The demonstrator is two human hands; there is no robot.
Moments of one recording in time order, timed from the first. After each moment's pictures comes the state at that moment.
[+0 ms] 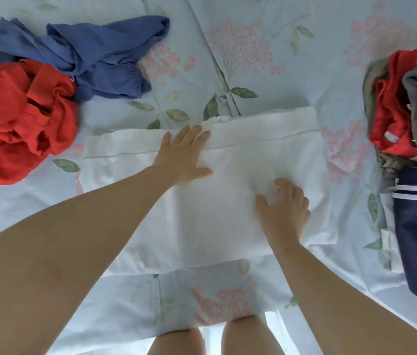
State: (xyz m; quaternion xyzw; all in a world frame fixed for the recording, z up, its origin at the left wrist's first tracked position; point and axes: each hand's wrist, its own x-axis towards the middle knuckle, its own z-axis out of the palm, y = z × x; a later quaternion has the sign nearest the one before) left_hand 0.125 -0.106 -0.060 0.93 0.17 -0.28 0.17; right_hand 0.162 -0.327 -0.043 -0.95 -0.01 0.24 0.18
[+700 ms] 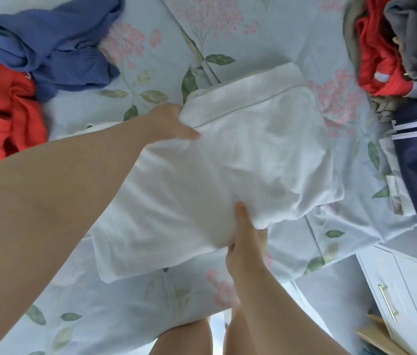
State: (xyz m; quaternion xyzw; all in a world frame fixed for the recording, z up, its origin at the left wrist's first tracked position) left_hand 0.159 -0.080 -0.073 0.81 0.26 -0.30 0.43; right_hand 0.048 -0.305 -0.058 -0.52 0.53 0.22 0.63
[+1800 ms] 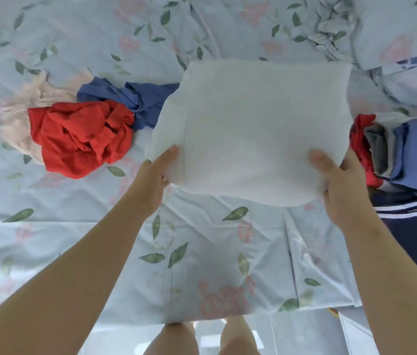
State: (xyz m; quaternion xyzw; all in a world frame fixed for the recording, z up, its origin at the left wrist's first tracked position) left_hand 0.023 -0.131 0.086 0.45 0.42 0.17 0.77; right_hand 0.206 -0.350 0.115 -0.70 -0.09 0.25 0.67
